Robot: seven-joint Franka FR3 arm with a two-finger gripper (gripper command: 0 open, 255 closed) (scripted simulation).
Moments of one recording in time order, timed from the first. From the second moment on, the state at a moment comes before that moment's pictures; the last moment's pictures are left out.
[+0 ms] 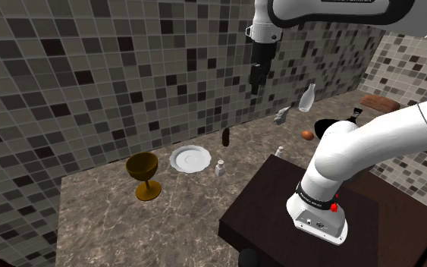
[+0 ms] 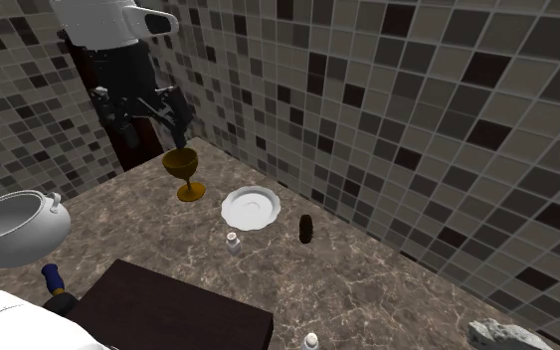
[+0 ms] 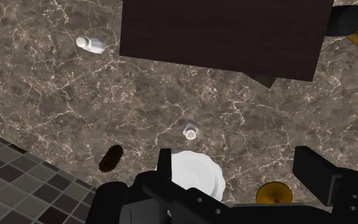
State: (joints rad) arm 0.00 -0.77 -0.01 -2.34 -0.08 1.55 -0.15
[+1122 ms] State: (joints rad) arm -0.05 -0.46 -0.17 -2.52 -0.18 2.08 -0.29
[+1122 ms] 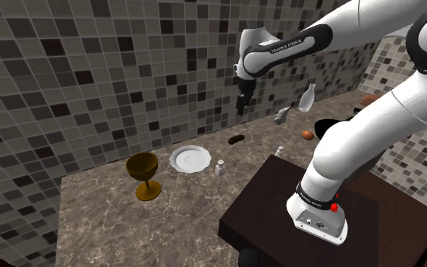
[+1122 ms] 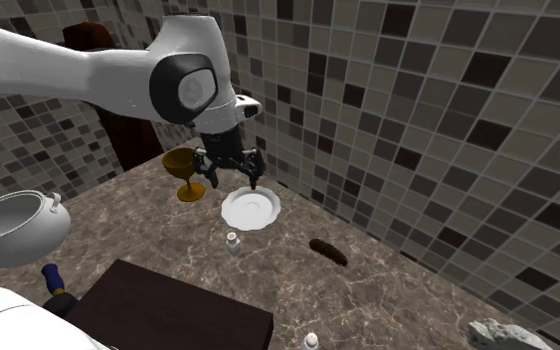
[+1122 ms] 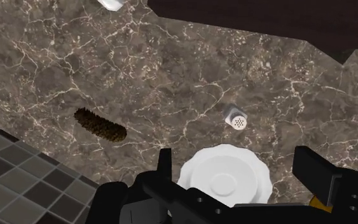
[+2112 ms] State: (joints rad) arm -0.09 0.12 -0.29 -2.35 -0.07 2.53 -0.51
